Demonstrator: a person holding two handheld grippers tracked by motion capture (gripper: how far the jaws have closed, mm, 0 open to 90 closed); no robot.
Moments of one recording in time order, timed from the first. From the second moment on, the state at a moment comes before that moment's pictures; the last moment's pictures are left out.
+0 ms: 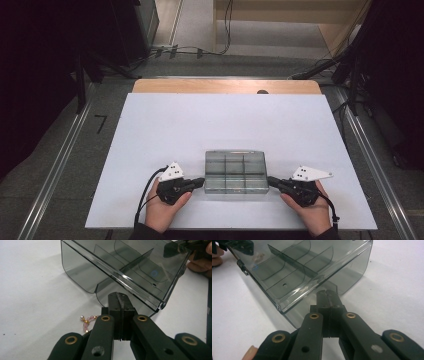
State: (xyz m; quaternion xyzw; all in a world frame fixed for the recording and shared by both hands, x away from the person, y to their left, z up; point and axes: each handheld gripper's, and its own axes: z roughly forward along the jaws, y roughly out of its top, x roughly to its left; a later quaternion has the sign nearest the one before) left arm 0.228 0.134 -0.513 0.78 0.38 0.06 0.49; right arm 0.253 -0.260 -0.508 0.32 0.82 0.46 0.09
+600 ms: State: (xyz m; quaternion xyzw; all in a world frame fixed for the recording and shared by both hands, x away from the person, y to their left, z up) left arm 0.225 0.159 -0.504 0.77 0.35 0.08 0.53; right arm 0.260 -0.266 -0.506 0.30 0.84 0.44 0.08
